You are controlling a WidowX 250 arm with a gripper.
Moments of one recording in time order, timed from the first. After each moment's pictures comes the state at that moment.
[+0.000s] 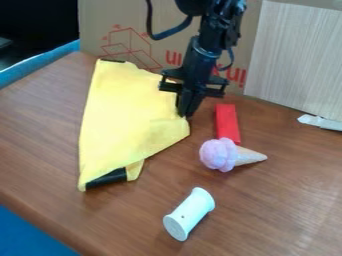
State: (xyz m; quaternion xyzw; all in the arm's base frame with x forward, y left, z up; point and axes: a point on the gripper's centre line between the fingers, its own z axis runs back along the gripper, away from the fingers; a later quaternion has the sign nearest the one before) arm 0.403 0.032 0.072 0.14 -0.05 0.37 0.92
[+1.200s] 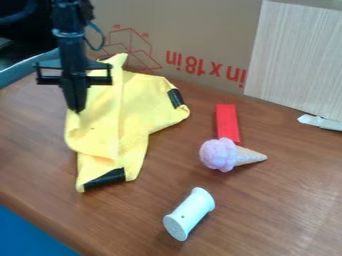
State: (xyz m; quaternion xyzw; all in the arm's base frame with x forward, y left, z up) arm 0.305 0.162 0.089 0.05 -0.01 0.35 0.94
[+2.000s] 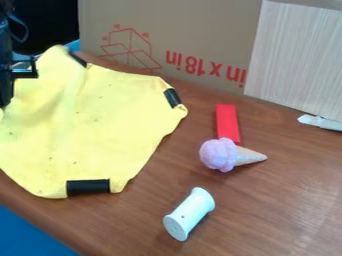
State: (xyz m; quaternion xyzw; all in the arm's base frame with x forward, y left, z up) arm 0.246 0.248 0.099 0.06 0.02 0.38 0.92
